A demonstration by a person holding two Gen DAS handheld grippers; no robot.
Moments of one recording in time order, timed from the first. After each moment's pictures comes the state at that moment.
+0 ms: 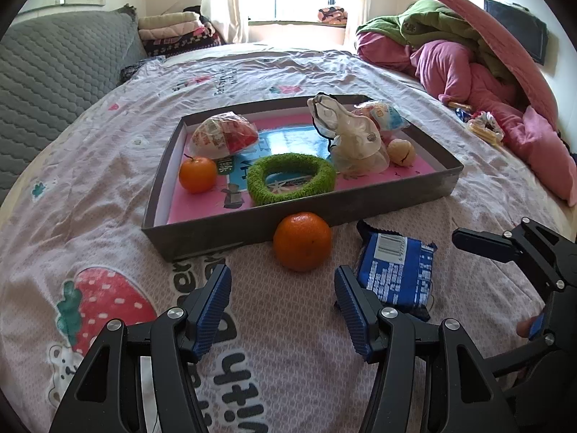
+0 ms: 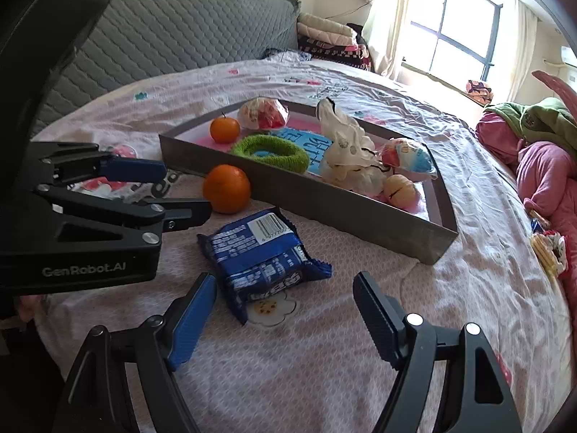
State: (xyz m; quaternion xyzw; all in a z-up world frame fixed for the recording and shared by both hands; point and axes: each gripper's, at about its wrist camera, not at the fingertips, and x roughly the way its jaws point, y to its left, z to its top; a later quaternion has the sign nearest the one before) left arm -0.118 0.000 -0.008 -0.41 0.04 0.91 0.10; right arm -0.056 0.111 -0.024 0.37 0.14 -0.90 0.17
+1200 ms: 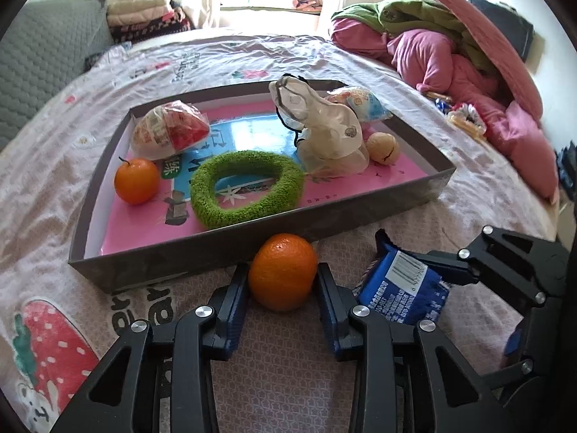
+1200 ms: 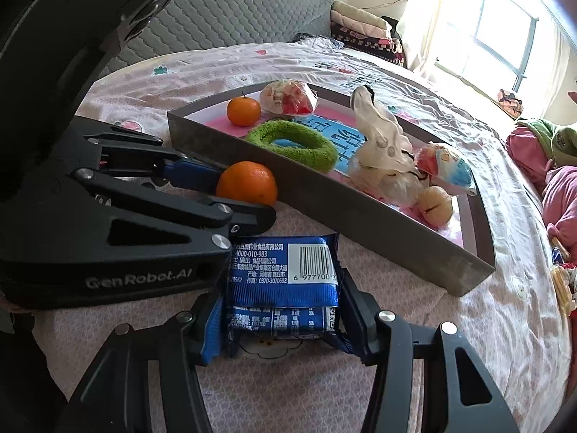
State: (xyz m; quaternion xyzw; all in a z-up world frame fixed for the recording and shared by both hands) left arm -0.155 0.021 -0.026 -0.43 0.02 0.89 0.17; right arm -0.078 0.102 -0.035 0.39 0.18 -0.87 0.22
